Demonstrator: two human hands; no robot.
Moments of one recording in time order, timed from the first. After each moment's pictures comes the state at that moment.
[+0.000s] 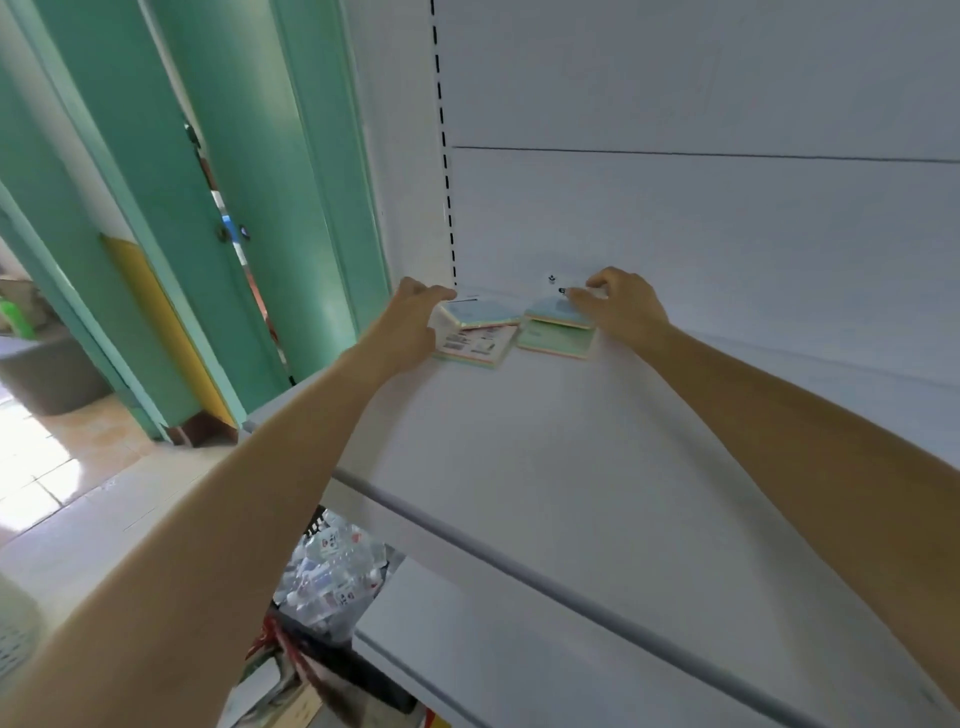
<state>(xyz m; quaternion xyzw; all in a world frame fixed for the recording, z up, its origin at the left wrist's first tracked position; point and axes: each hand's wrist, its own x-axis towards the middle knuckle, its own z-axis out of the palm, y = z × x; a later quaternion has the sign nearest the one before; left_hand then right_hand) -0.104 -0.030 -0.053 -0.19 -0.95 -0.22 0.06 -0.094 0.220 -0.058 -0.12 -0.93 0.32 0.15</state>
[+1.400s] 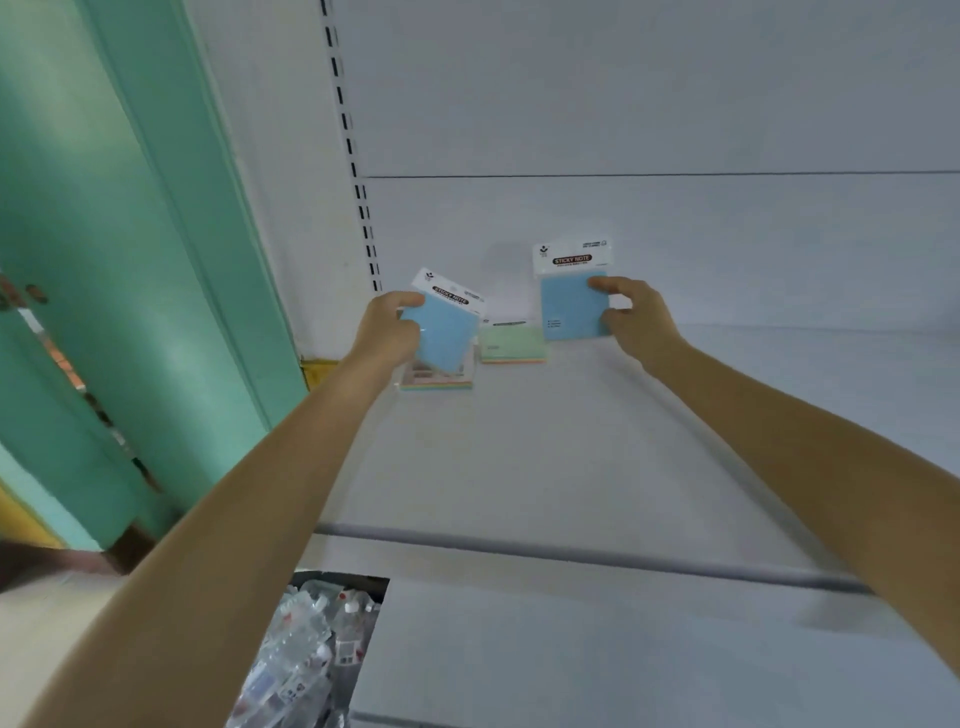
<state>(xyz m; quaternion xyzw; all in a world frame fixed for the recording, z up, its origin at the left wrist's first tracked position) -0.133 -0.013 -0.040 -0.18 -0.81 -0.56 -0.04 -0.014 0.218 -0.053 -0.24 -0.81 0.45 0.30</state>
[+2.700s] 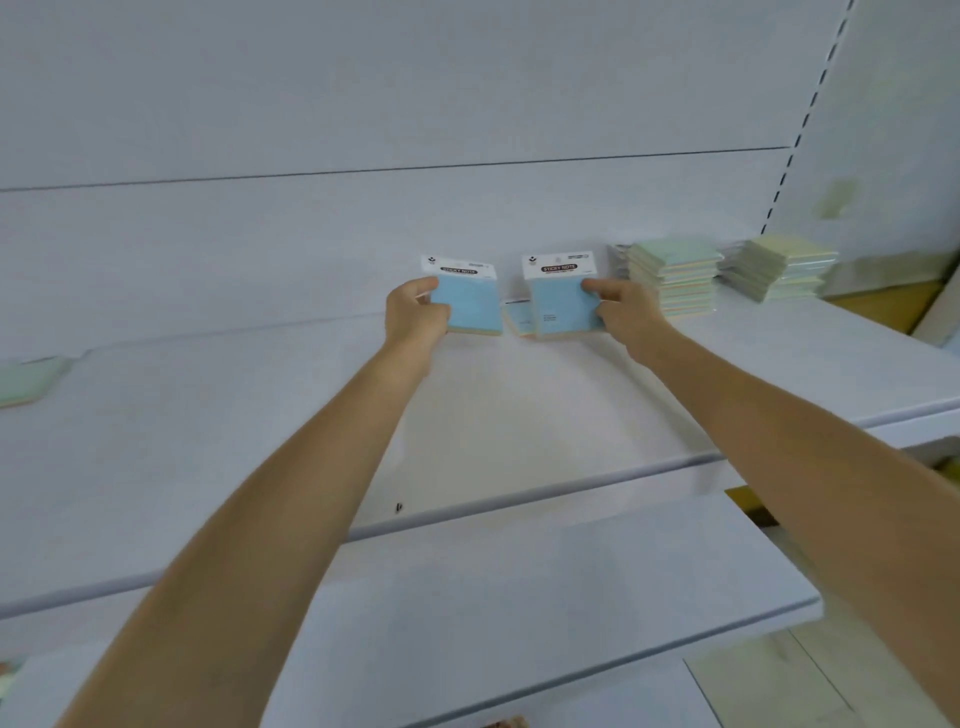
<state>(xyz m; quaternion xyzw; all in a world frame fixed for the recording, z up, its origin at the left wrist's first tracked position) 0.201 0.395 -0.040 -0.23 -0.68 -0.67 -0.18 0.356 0.550 -0.050 -0.42 -0.72 0.43 0.34</state>
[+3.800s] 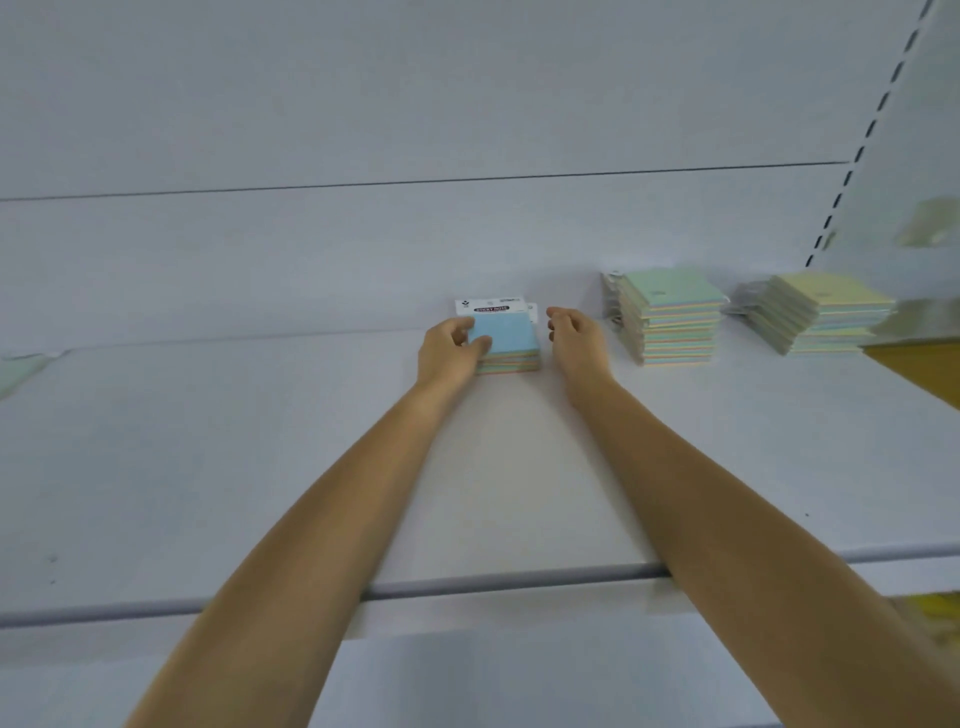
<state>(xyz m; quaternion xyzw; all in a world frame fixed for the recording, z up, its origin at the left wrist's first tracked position) 0.241 0.494 -0.068 -0.26 -0.78 -0.56 -0.11 0.326 0.599 -0.069 -0.36 -0.67 0.53 0.37</state>
